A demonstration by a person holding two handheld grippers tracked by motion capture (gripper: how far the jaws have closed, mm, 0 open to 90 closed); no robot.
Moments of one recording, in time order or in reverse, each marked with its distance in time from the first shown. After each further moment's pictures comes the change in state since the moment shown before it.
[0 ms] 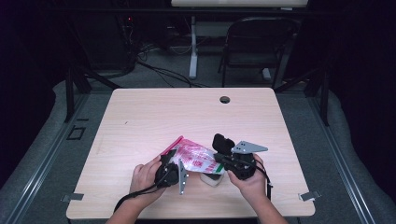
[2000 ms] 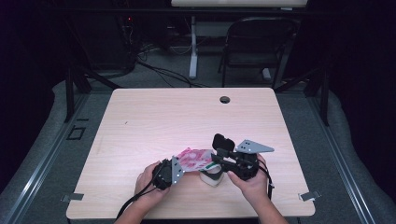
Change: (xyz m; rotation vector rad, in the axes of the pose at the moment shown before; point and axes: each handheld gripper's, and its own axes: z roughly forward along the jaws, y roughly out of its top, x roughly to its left) left arm -0.007 -0.018 0.019 -0.010 -0.285 -0.334; right arm 0.006 0.009 -0.013 -0.097 0.039 0.024
